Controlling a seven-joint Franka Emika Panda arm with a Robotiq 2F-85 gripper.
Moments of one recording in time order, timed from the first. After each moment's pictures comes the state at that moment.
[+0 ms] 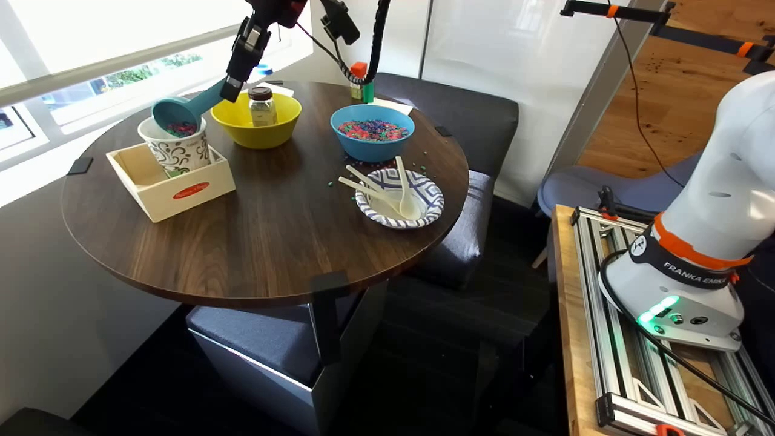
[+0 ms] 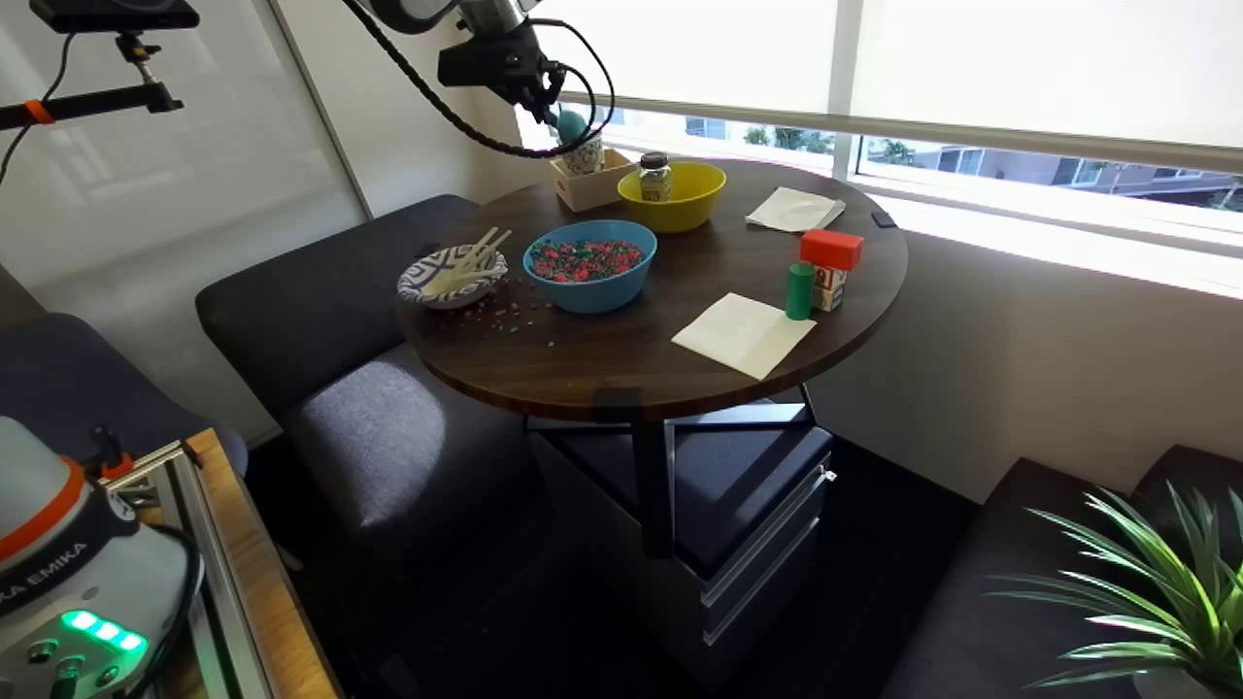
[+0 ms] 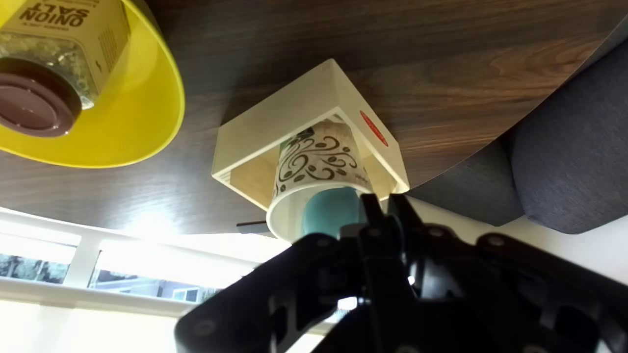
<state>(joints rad) -0.02 0.24 0.20 -1.89 0.36 2.62 -0.68</state>
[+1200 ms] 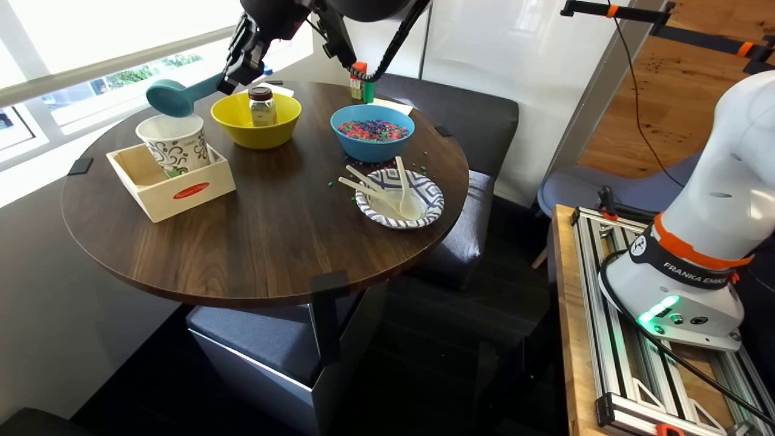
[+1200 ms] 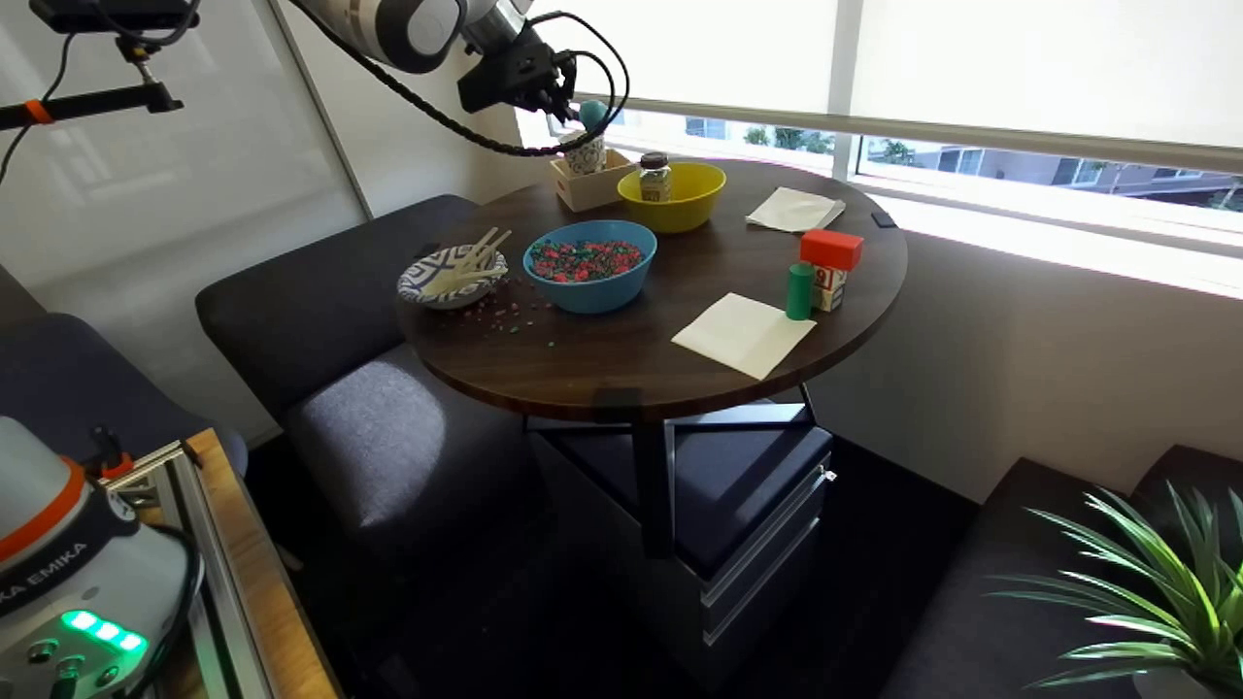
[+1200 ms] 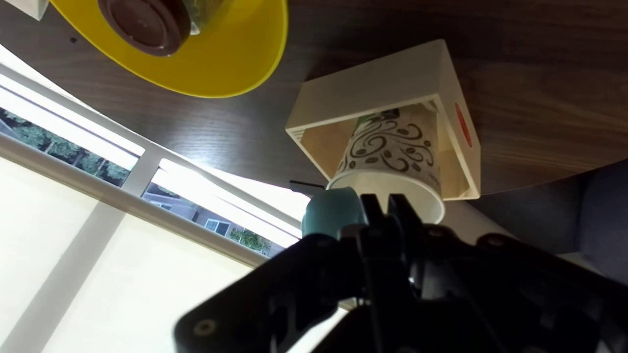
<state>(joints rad) 0.01 0.26 0.17 -1.98 0.15 2.93 -0.71</state>
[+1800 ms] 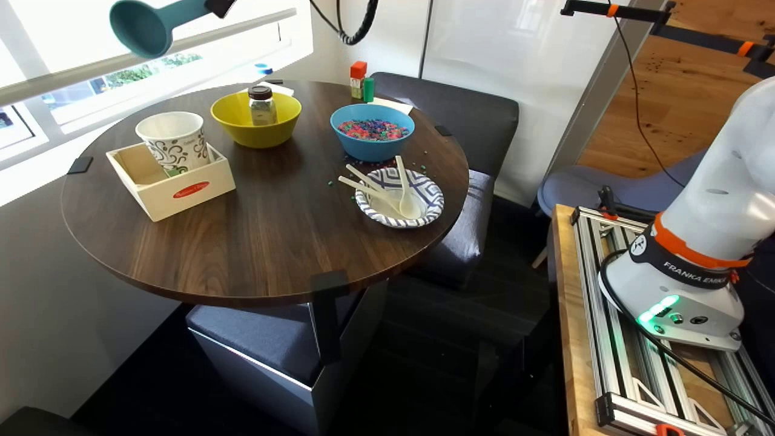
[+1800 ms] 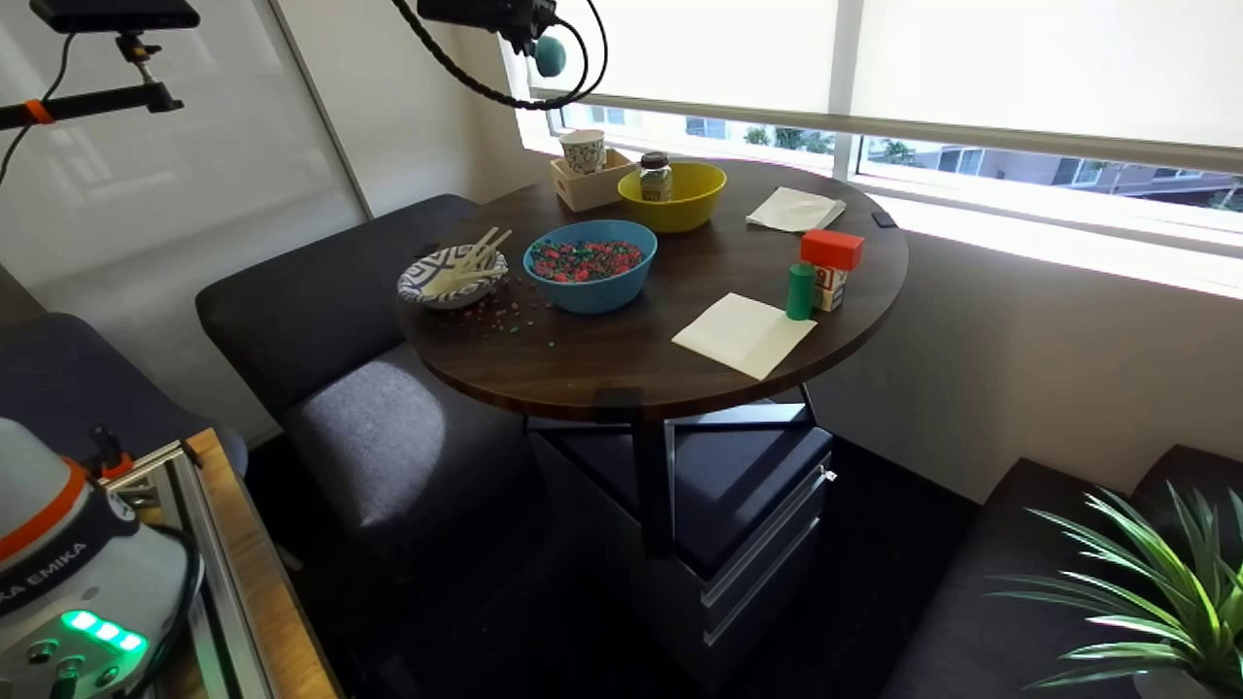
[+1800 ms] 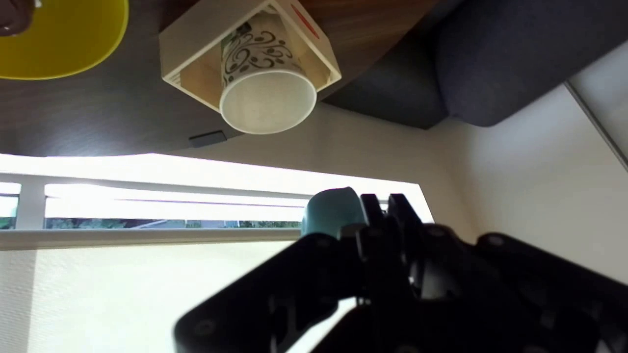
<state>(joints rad) -0.20 0.11 0.31 -1.85 0.77 2.41 -0.94</state>
